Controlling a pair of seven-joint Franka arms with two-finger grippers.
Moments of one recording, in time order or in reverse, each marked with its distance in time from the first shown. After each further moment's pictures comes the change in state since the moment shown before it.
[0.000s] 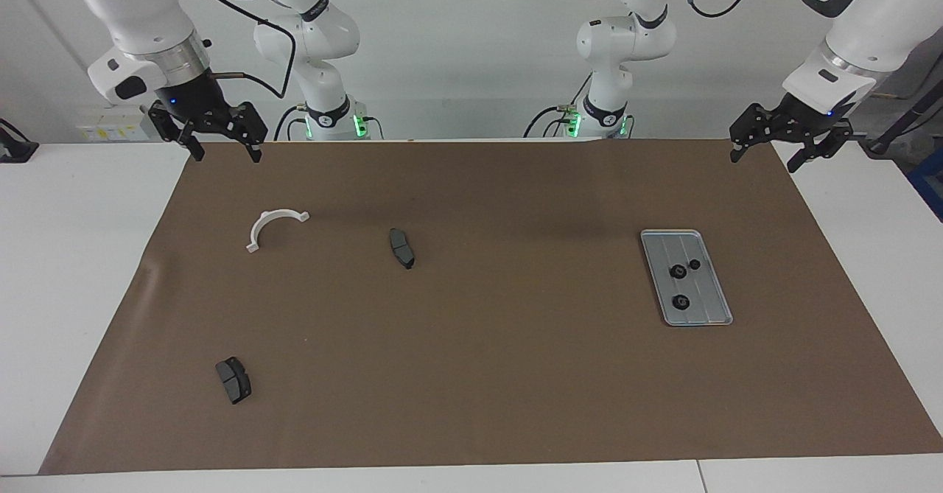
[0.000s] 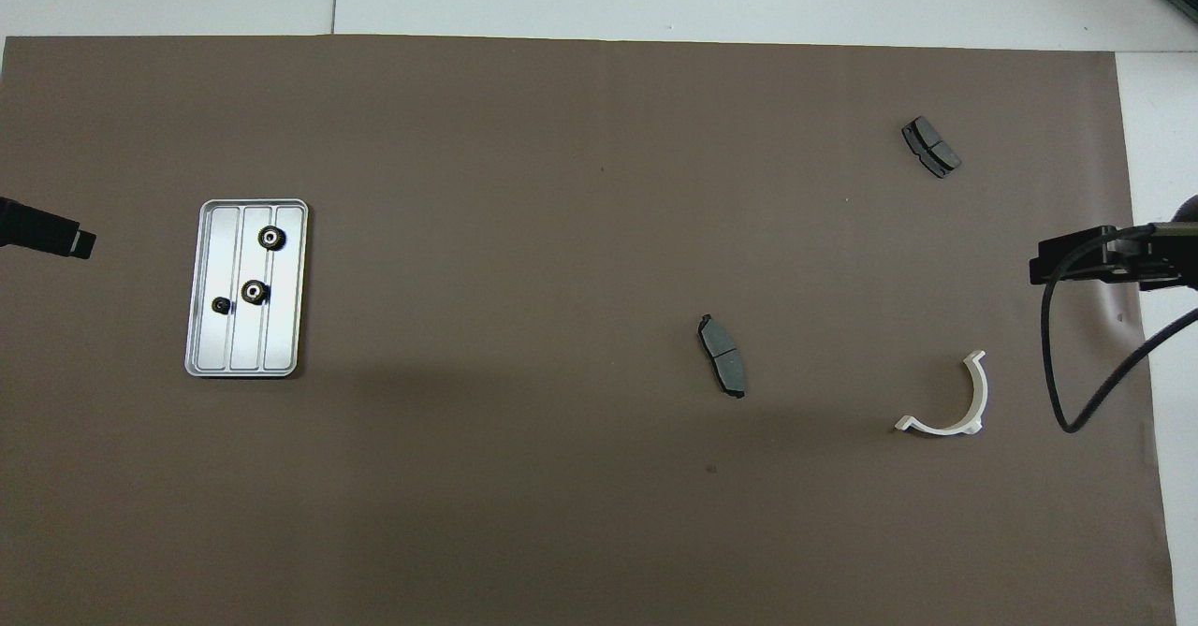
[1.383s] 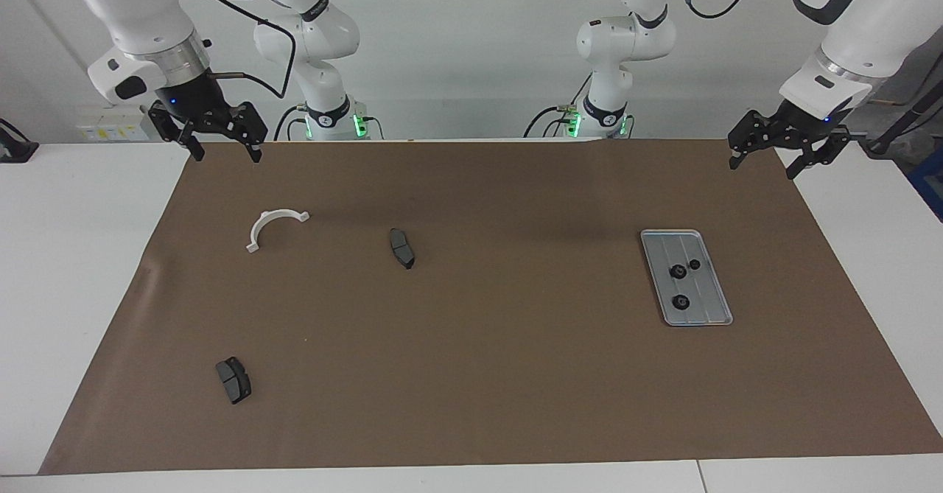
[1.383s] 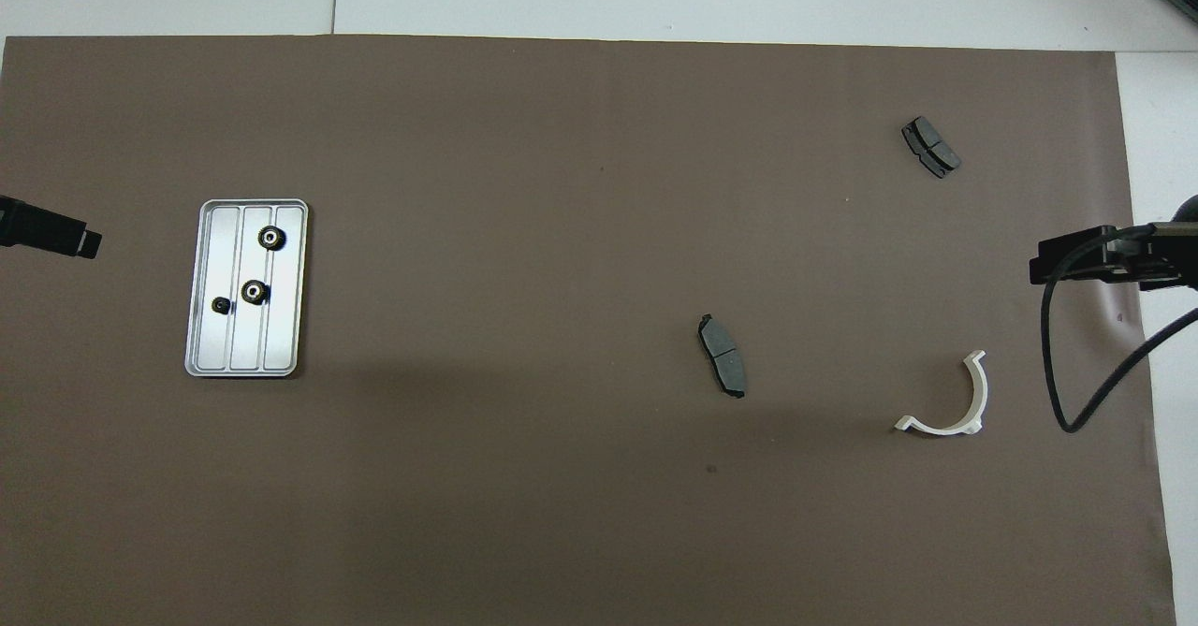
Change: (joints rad) left arm 0.000 -0.003 -0.001 -0.013 0.000 0.012 0.000; right arm 0.000 0.000 0.000 0.000 0.000 0.000 0.000
